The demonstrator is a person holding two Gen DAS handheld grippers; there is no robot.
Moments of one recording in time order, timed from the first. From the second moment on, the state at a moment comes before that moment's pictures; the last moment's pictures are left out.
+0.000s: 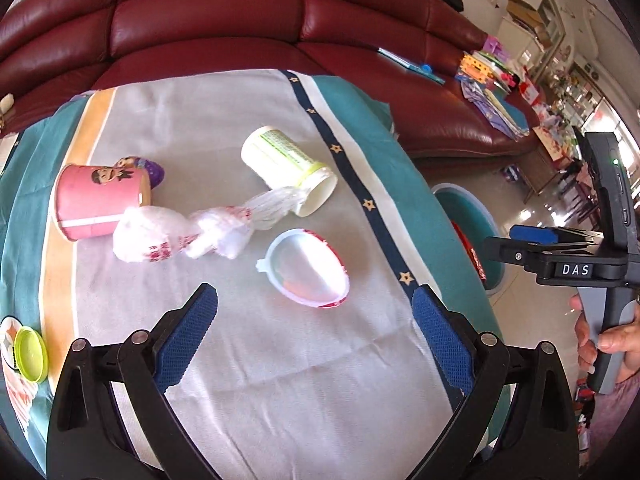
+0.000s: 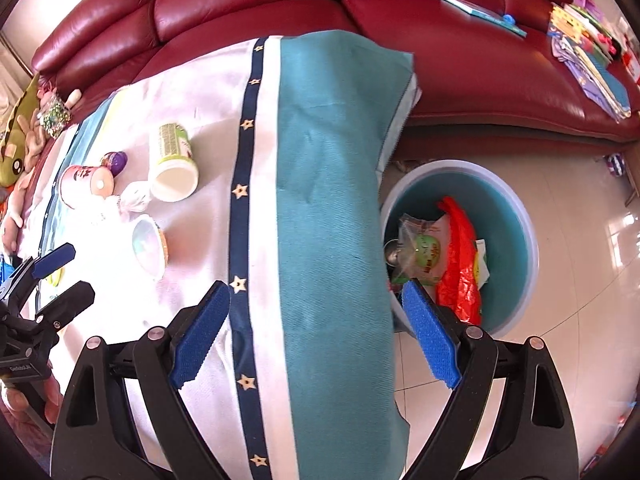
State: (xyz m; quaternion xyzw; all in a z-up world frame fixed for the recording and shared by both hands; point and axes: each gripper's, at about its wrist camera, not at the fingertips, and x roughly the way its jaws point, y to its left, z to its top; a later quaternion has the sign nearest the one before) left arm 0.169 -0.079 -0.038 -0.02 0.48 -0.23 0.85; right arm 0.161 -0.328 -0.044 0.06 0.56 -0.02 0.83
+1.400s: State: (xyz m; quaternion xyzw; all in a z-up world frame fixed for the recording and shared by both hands) left arm 0.180 0.078 -0.065 -0.05 0.49 -0.12 0.86; right arm 0.233 -0.181 -0.111 0.00 0.62 0.05 0.79
